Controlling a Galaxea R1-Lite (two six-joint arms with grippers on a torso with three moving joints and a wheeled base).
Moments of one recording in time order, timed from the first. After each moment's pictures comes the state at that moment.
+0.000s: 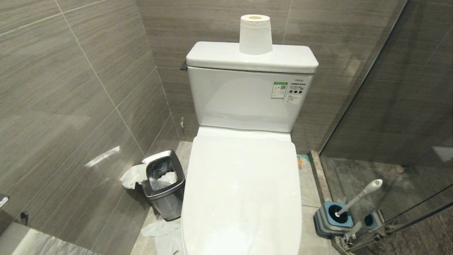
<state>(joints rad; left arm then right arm) 0.00 0.23 -0.41 0.31 -0.09 0.30 0.01 0.00 0.00 0.00 -0.01 0.05</state>
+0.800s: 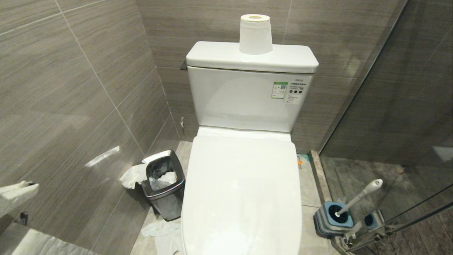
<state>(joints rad) -0.05 0.84 -0.79 0.31 -0.11 0.35 0.01 0.00 0.00 0.00 -0.01 0.06</state>
